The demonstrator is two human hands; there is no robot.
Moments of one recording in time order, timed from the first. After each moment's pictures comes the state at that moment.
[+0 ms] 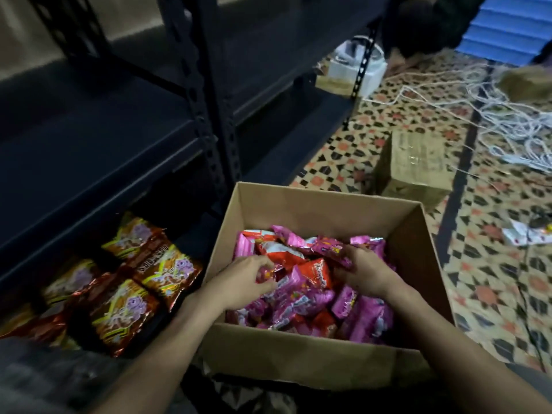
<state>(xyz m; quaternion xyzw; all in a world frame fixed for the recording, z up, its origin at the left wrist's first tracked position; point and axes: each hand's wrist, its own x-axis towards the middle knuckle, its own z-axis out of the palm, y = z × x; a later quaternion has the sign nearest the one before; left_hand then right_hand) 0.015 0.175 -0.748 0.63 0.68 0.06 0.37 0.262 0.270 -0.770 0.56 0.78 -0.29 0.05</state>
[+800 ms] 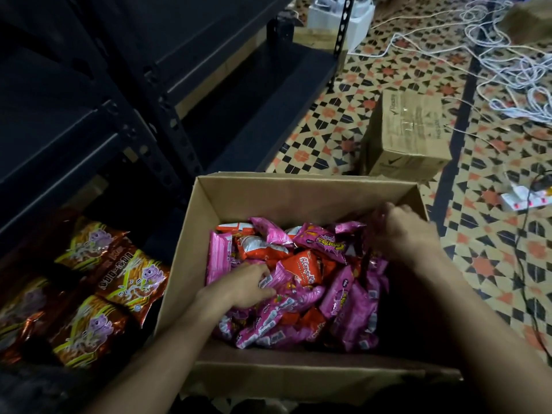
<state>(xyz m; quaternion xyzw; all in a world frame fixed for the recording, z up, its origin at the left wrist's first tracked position) 0.045 0.246 -0.831 0.62 0.64 -0.11 0.44 0.311 0.341 -0.757 0.71 0.68 -0.18 0.09</state>
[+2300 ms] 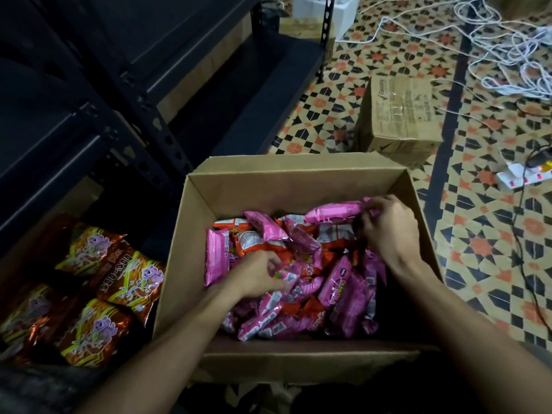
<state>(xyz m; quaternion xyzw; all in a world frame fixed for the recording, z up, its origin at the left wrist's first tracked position) 0.064 0.250 -0.847 0.60 0.65 0.02 0.47 0.315 0.315 -0.791 0.70 0.66 -0.16 -0.21</state>
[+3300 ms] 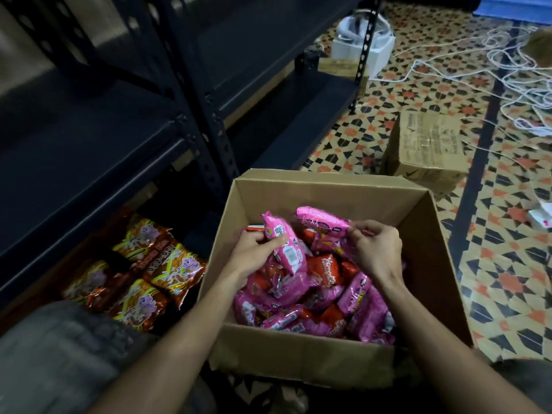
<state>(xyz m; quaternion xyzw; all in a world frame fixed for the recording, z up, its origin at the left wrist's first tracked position) 0.039 0.227 -0.787 0.32 0.70 0.37 0.53 0.263 0.282 -0.785 0.68 0.53 -0.38 -0.34</state>
